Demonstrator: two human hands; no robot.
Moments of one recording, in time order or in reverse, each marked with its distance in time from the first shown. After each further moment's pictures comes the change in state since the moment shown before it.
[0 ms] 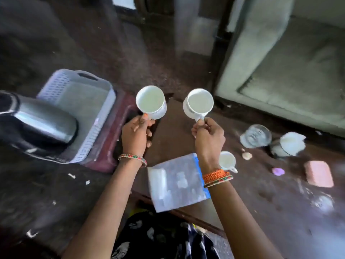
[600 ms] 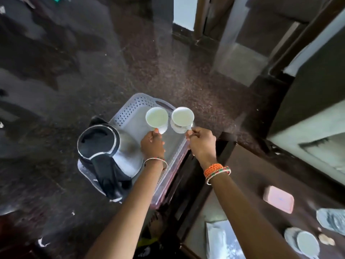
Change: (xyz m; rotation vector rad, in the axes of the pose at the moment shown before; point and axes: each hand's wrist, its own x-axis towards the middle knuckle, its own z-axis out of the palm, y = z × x) left_hand 0.229 -0.012 -0.153 -0.098 0.335 -0.187; right_hand 0.023 -0.038 0.309 -0.438 -0.408 -0.090
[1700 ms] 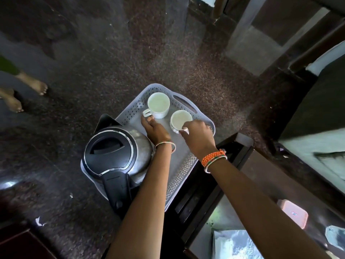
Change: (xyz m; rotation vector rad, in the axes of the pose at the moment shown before) left_hand 0.095 -0.004 0.021 -0.400 0.282 -0.145; right_hand 0.061 -0.005 0.075 -0.821 -0.252 -0.425
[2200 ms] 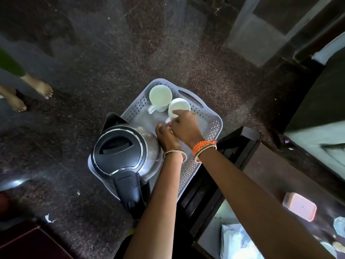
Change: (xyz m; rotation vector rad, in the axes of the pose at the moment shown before) left_hand -0.018 -0.008 -0.018 -0.153 -0.146 -0.280; right_hand 0.021 -0.048 0.016 0.484 -0.002 0.148
